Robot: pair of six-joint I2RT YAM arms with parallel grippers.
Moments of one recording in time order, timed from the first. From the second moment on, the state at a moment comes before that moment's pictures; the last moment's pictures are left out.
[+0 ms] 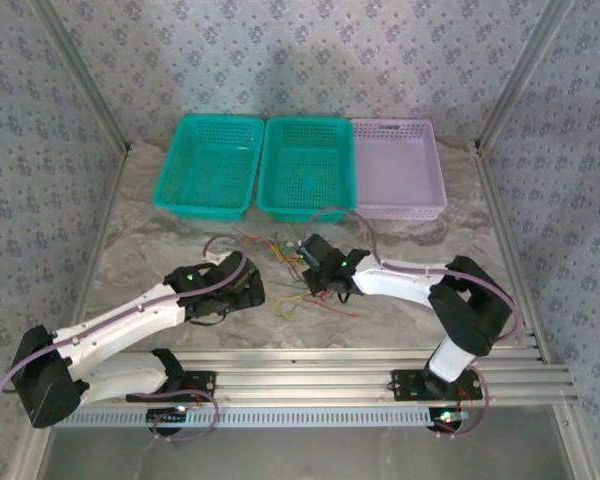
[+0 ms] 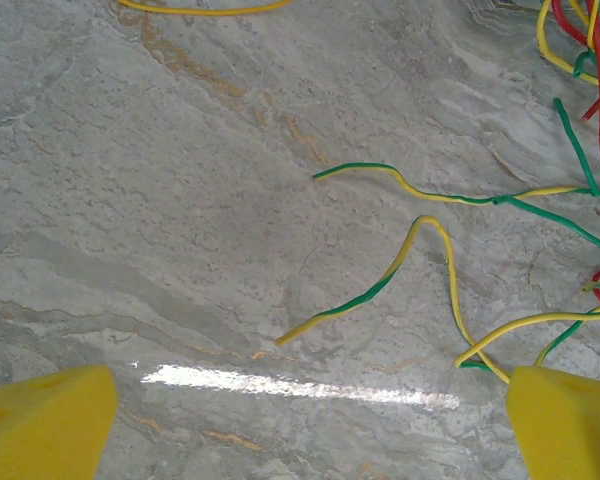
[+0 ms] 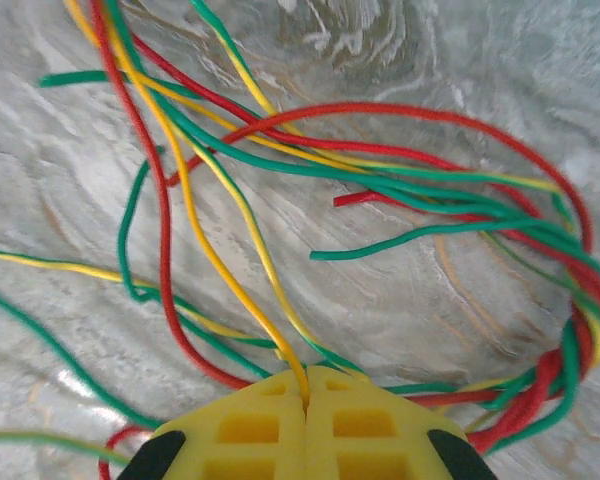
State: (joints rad) left arm -0.89 1.09 0.78 -0.89 -0.27 -1.03; right arm 0.89 1.61 0.94 -0.37 0.22 0.29
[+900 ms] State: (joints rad) left arm -0.91 1.11 0.73 -0.79 -0.22 -1.04; right arm 0.89 1.15 1.07 -0.49 0.04 0.23
